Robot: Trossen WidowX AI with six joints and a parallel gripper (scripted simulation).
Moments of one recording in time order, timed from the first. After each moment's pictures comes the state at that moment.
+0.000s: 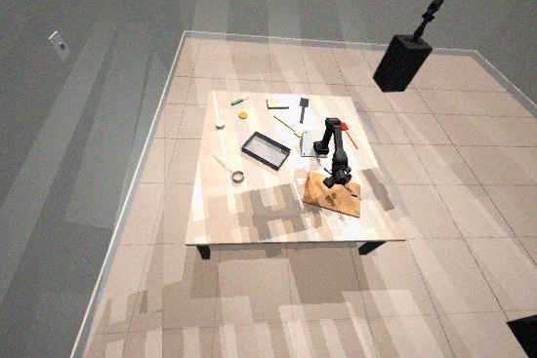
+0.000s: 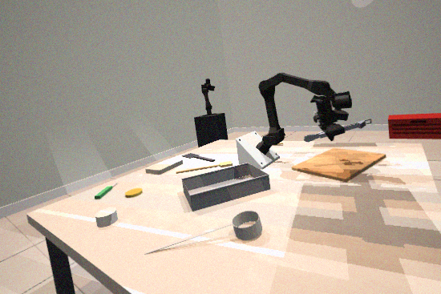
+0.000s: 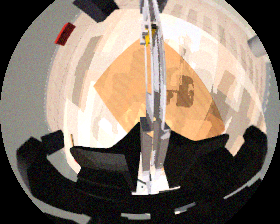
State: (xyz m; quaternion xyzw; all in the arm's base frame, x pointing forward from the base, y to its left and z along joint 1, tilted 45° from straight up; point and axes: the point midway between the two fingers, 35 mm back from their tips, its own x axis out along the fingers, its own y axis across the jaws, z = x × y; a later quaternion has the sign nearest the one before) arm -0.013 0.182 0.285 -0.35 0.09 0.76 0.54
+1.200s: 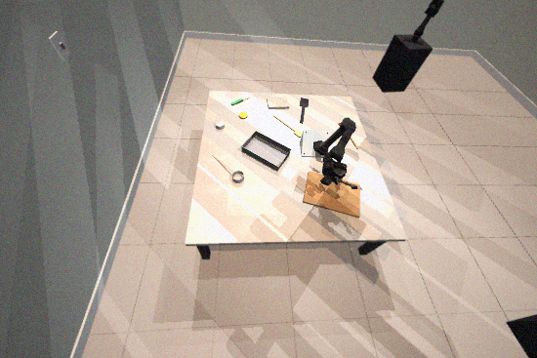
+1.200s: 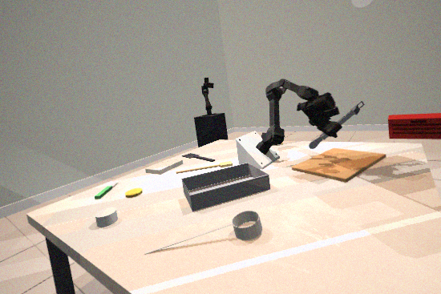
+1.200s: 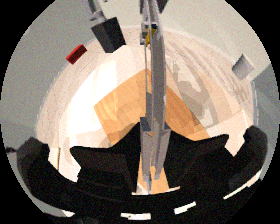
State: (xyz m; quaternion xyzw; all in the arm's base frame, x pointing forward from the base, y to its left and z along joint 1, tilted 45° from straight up) arm -0.005 0.178 0.297 -0.22 -0.08 0.80 0.55
